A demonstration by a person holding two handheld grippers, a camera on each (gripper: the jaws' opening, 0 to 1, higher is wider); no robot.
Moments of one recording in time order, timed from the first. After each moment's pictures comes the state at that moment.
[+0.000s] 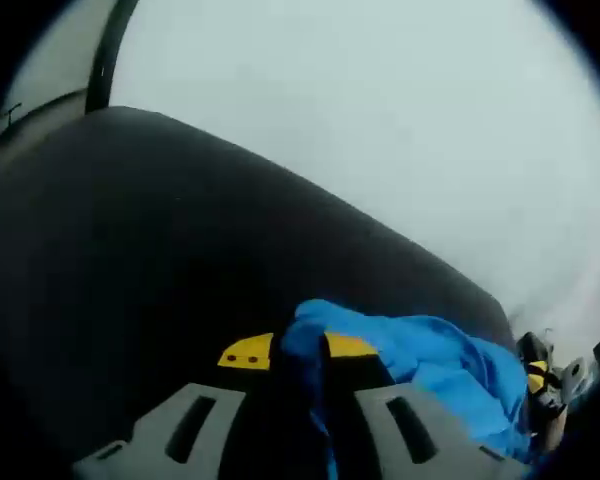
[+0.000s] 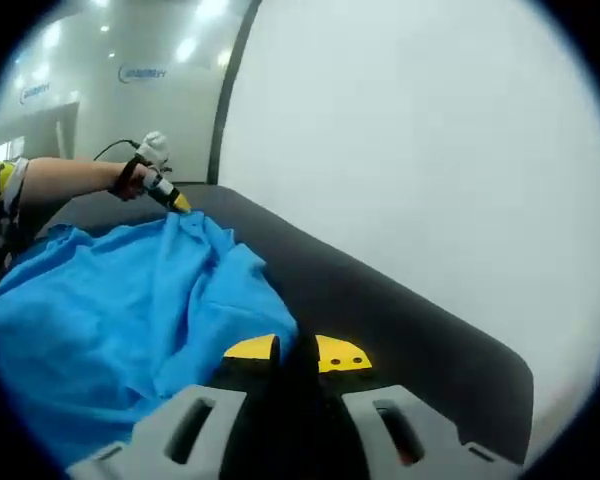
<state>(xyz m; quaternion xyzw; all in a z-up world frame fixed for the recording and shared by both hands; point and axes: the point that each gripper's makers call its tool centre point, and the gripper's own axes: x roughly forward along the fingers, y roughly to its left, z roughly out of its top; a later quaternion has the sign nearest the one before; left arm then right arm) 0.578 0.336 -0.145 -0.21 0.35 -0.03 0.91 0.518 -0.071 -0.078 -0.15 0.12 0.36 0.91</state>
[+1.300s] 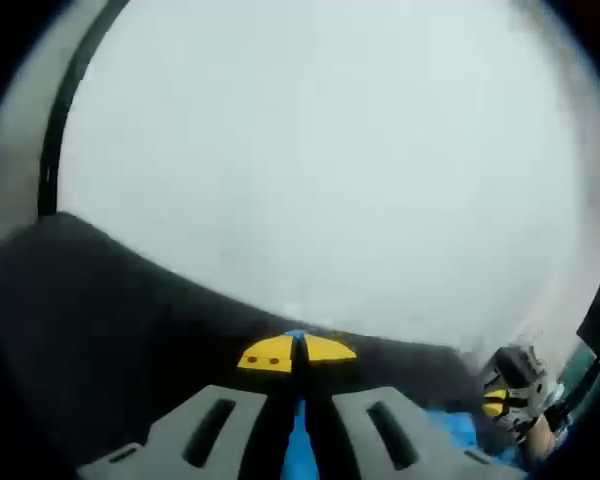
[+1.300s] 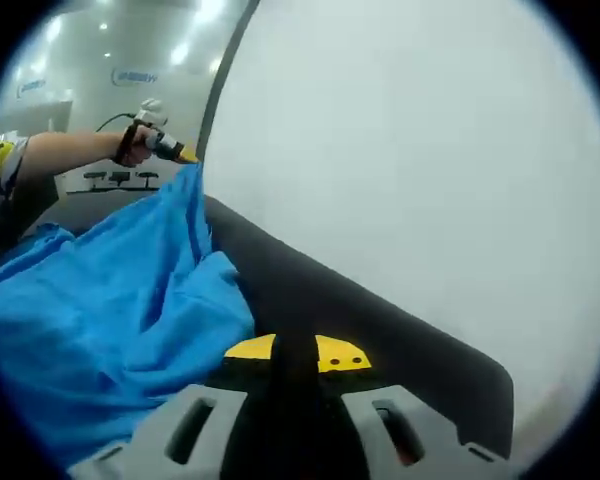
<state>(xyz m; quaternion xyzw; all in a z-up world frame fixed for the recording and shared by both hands) 0.645 0.320 0.028 -0.21 0.18 -0.13 0.95 0.545 -0.094 -0.075 -0.15 0.09 0.33 0.93</state>
